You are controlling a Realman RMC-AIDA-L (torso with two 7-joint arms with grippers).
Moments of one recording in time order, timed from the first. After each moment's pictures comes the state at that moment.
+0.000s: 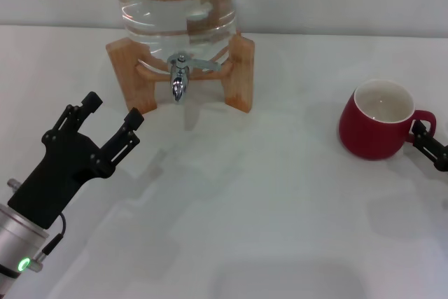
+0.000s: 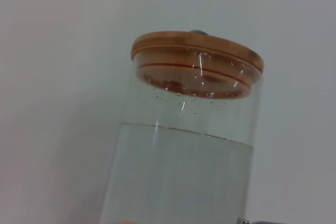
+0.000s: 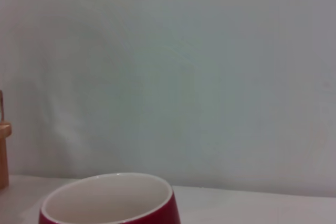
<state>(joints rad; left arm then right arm) -0.27 -2.10 1.61 0.11 -2.83 -1.53 2.58 0.36 2.02 0.74 0.19 0.74 1.08 -2.86</state>
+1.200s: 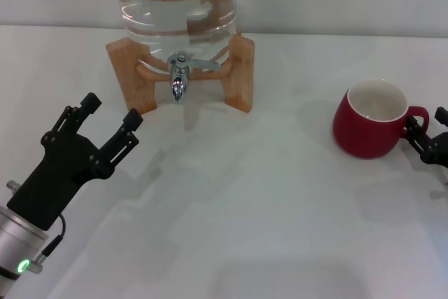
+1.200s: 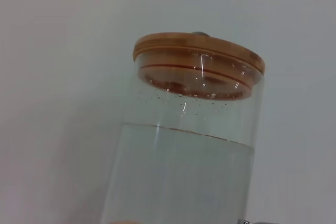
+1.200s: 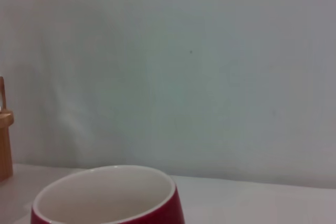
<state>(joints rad) -0.26 -2.10 1.60 0.11 -2.83 -1.53 2.58 0.40 2.02 0.75 0.21 0.74 0.99 -2.85</state>
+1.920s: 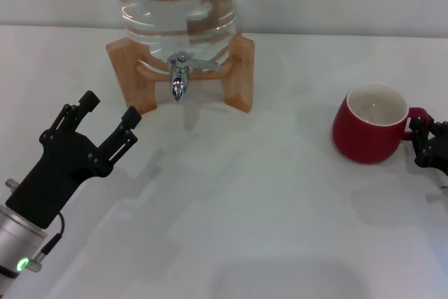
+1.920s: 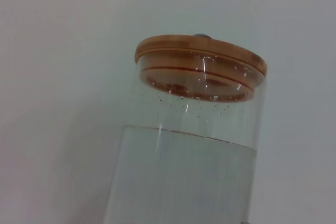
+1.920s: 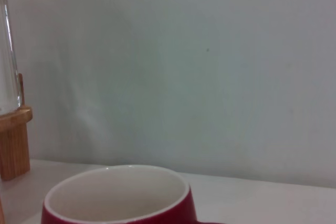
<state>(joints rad) -0.27 -2.10 1.60 0.11 -2.83 -1.53 2.58 0.41 2.02 0.72 0.21 0.73 1.01 -2.85</state>
